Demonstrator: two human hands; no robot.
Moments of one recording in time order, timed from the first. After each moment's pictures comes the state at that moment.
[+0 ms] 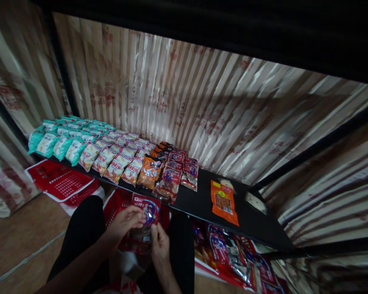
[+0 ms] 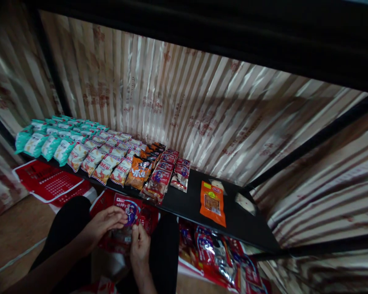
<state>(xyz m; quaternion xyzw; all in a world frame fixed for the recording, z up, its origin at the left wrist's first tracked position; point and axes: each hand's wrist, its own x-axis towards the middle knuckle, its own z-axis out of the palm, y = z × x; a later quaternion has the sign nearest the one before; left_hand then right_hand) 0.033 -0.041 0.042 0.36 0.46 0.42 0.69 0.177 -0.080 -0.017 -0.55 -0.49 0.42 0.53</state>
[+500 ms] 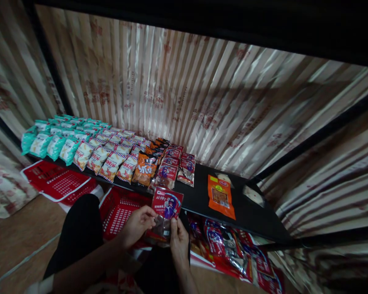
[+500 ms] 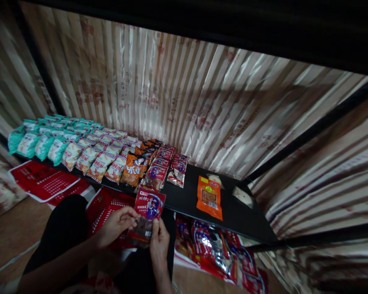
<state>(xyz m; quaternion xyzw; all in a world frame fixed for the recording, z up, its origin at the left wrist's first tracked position) 0.091 -0.046 0.051 0.48 0.44 0.38 0.66 0.245 -0.082 0.005 -0.61 -0.39 0.40 0.56</state>
